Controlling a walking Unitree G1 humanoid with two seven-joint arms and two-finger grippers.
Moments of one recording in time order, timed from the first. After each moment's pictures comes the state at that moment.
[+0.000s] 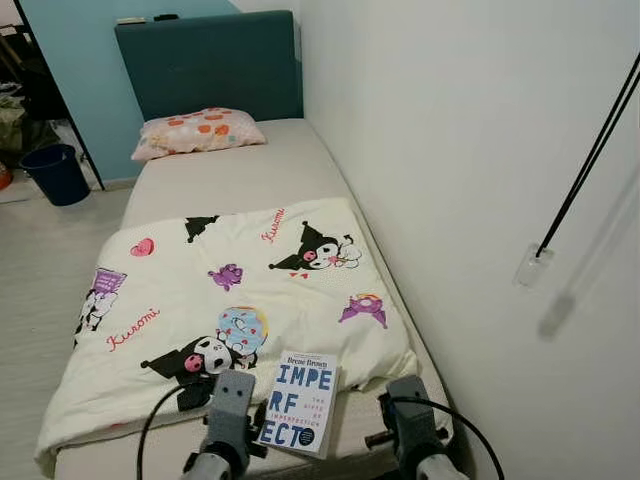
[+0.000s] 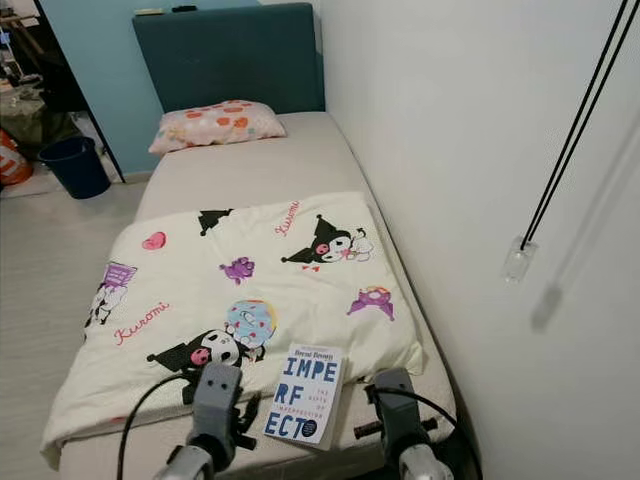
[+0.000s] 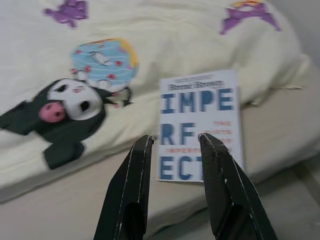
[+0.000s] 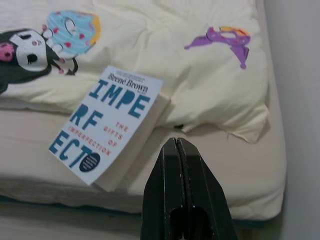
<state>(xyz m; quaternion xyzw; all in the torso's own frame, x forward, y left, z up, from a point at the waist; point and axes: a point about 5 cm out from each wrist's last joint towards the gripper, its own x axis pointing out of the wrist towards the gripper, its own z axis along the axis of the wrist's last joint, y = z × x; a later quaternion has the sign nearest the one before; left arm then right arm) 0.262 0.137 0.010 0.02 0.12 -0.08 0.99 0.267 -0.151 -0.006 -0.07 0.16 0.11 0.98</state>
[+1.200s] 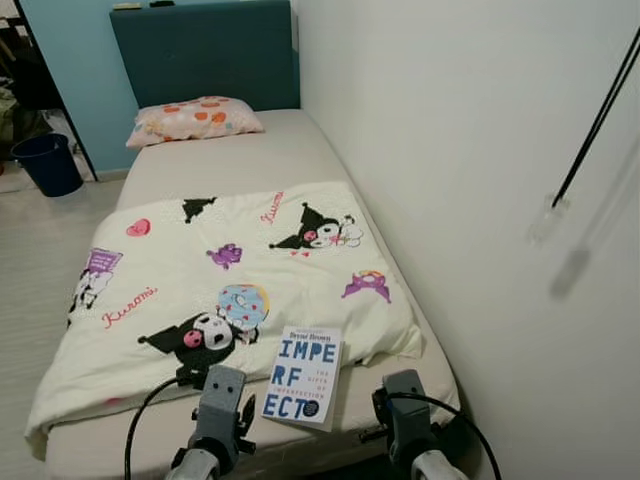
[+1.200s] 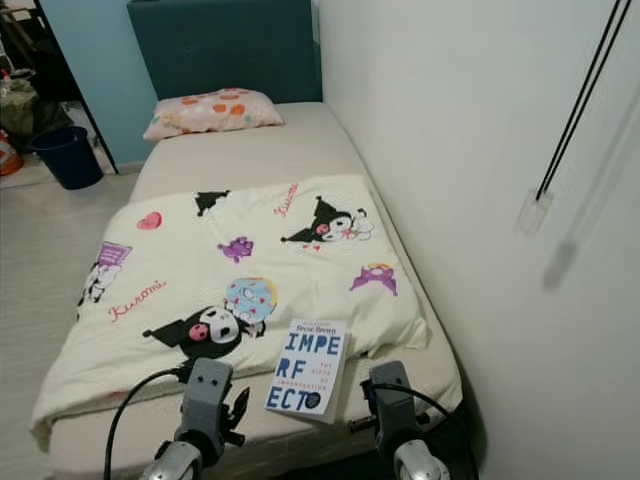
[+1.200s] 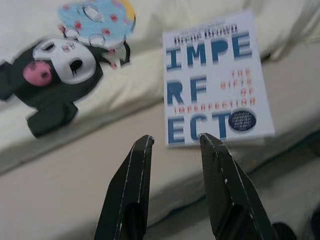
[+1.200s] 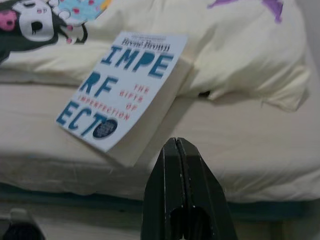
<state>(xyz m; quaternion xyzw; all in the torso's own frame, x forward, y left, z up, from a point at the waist) 0.261 0.143 0.009 0.04 0.12 -0.08 0.99 0.266 -0.143 -0.006 -0.05 0.15 0.13 0.98</state>
